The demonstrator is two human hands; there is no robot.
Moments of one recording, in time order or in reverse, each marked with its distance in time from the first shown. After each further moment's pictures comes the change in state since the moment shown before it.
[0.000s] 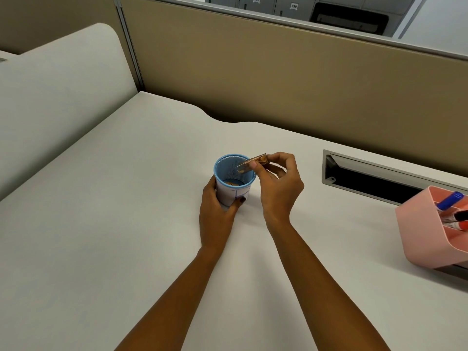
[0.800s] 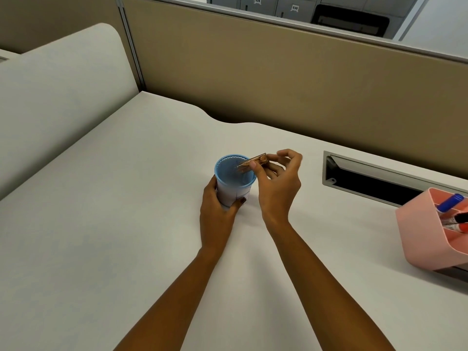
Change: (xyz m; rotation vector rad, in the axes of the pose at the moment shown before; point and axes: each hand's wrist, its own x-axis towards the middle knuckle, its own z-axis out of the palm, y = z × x) left_hand 0.000 0.002 0.000 0.002 -0.011 -0.013; right_hand 0.000 -0.004 0.002 -0.003 -0.057 -0.001
